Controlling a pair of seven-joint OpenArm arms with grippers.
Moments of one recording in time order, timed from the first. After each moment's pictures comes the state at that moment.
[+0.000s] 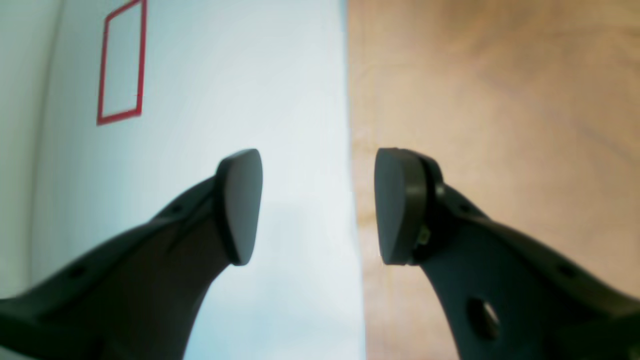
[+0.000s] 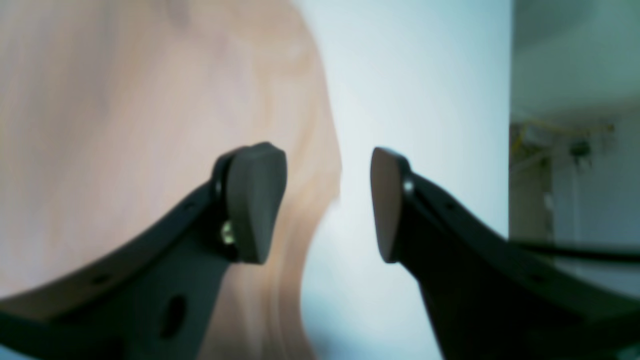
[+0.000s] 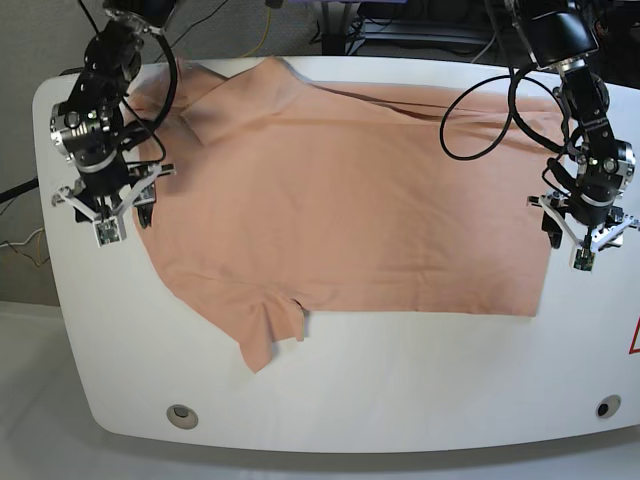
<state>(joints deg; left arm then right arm) -0.7 -15.0 -25.0 94.7 6.7 -28.4 42.4 -4.9 6.8 28.5 109.9 4.3 35.0 -52.8</state>
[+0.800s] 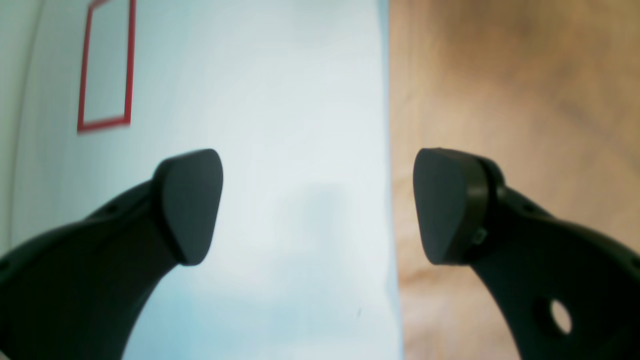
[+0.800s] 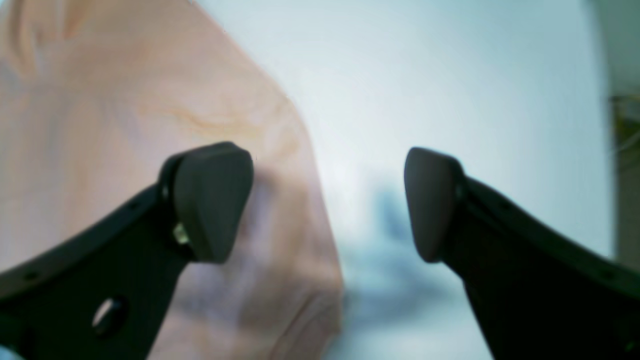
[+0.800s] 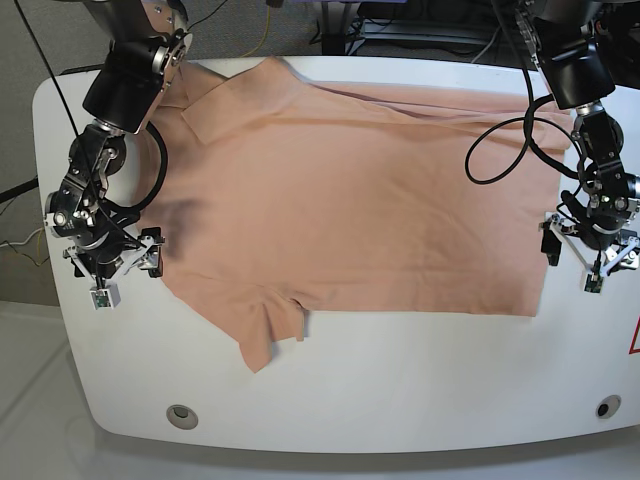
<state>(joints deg) -9.9 -19.3 -23.3 77.3 7.4 -28.4 34.9 17.2 12.2 28.3 73.5 3.8 34.6 -49.4</state>
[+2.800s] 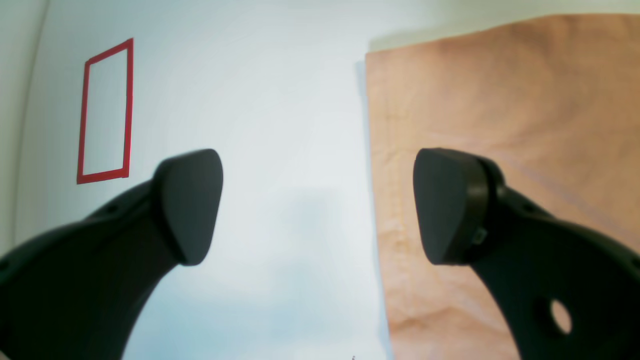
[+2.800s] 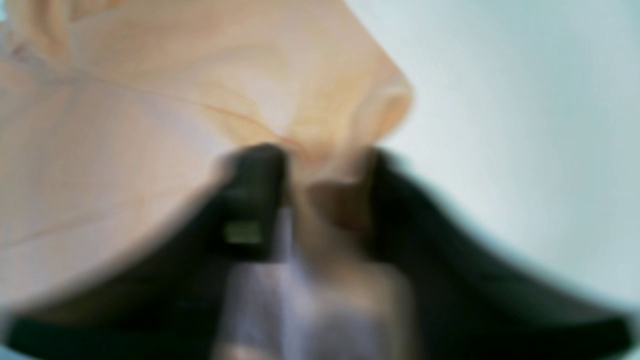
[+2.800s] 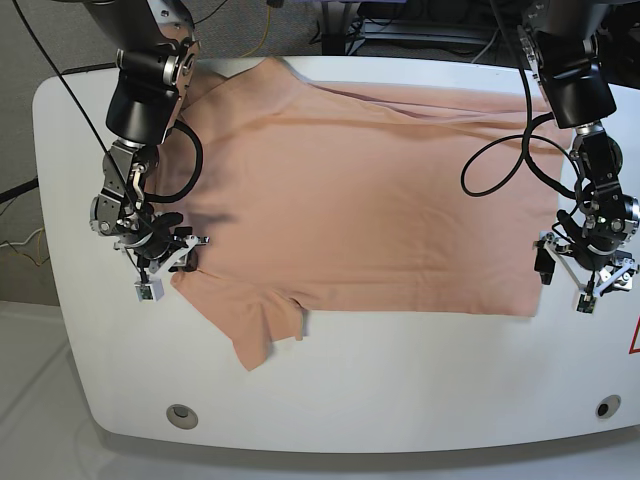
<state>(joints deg) -14.0 -19.9 -19.8 75.2 7.4 -28.4 35.0 19.0 9.2 21.6 57.2 5.1 31.1 -39.1</state>
